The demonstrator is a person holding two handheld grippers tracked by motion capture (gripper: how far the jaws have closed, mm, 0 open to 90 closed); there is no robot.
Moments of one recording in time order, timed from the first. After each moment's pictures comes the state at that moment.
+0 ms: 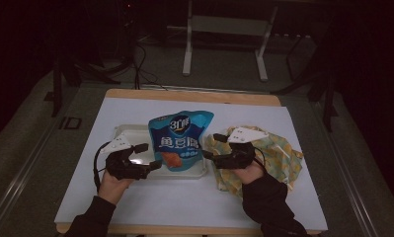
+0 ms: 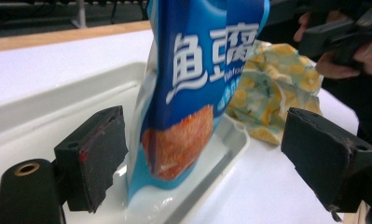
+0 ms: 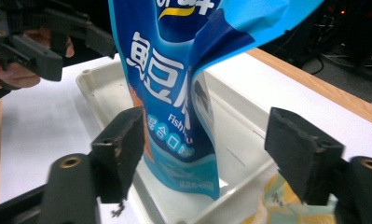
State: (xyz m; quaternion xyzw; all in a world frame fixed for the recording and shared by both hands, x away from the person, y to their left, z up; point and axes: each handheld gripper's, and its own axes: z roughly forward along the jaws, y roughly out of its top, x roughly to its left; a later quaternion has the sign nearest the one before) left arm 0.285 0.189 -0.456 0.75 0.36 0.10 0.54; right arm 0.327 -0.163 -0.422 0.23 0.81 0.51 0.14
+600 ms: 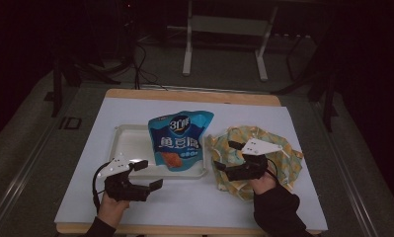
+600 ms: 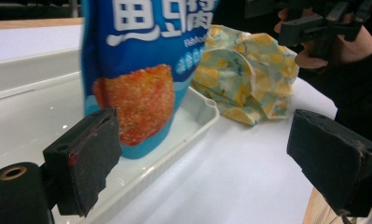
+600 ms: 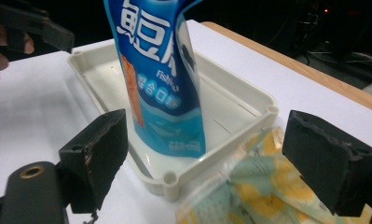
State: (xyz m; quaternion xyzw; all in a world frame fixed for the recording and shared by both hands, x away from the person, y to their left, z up) left arm 0.238 0.181 -0.474 0.75 0.35 0.10 0.56; right arm 0.309 -0.198 -0.441 0.24 0.81 0.51 0.16
